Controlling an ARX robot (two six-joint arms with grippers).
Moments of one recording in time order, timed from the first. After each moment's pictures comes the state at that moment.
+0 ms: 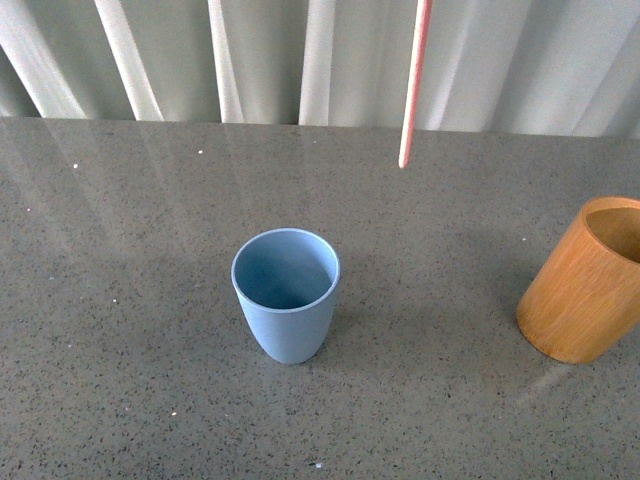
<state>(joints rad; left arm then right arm) 0.00 0.00 0.02 0.00 0.00 0.00 0.53 1.46 0.72 0.83 -0.05 -0.01</state>
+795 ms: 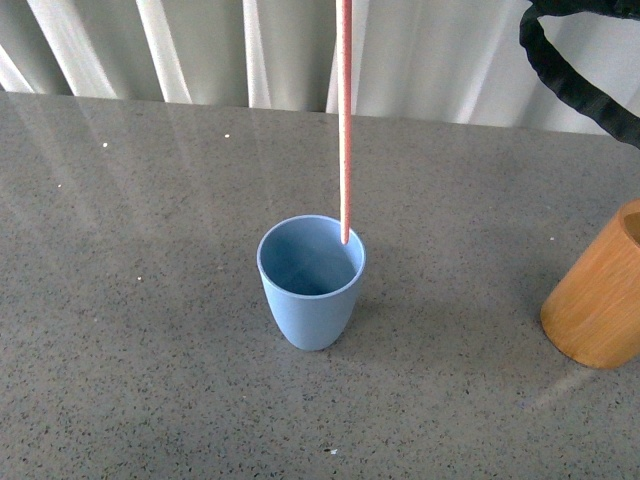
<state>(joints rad) 0.00 0.00 0.02 0.00 0.00 0.00 0.61 1.68 0.77 0.88 -0.12 0.05</state>
